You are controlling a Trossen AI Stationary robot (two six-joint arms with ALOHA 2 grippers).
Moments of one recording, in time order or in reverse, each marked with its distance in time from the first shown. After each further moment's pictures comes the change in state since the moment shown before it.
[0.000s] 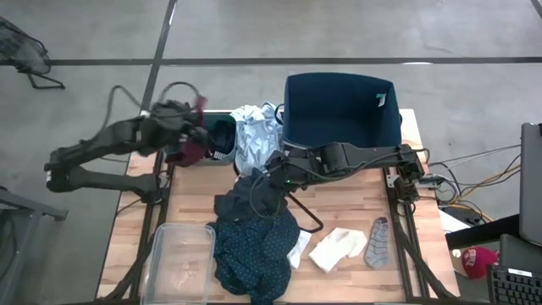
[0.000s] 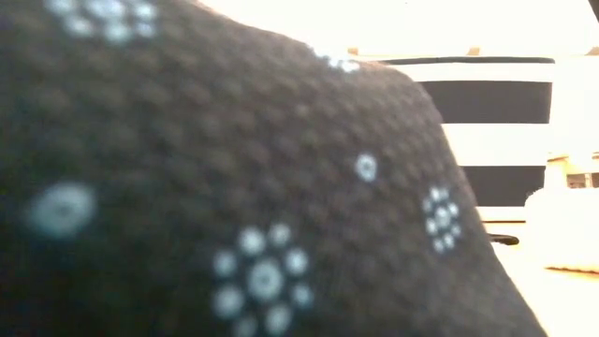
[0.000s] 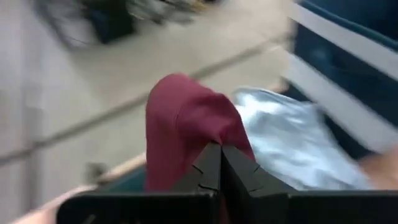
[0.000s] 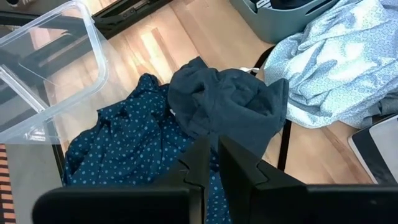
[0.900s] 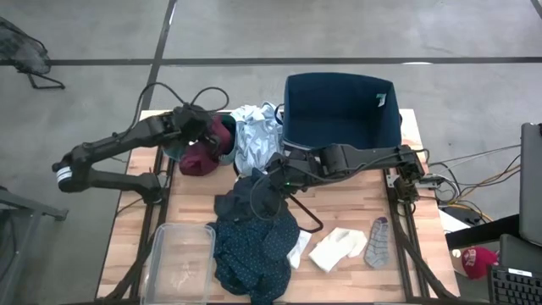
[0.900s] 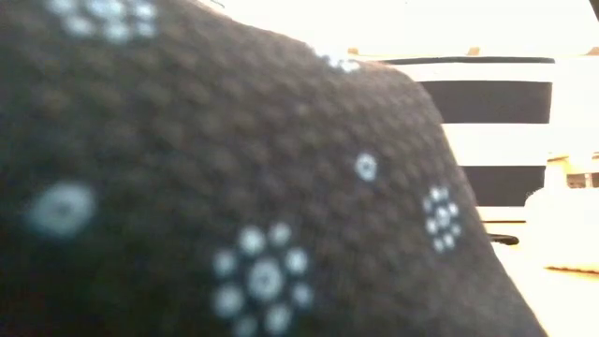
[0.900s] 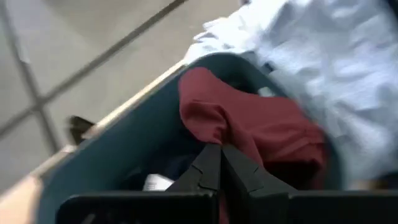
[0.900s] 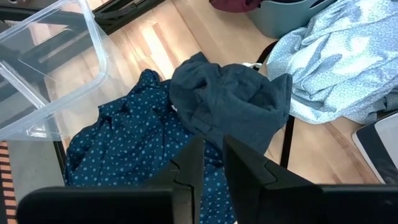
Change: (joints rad) left arm 0.217 0.154 -0.113 0.000 0.225 0.161; right arm 0.009 0.000 -0.009 0.000 -0.006 0.012
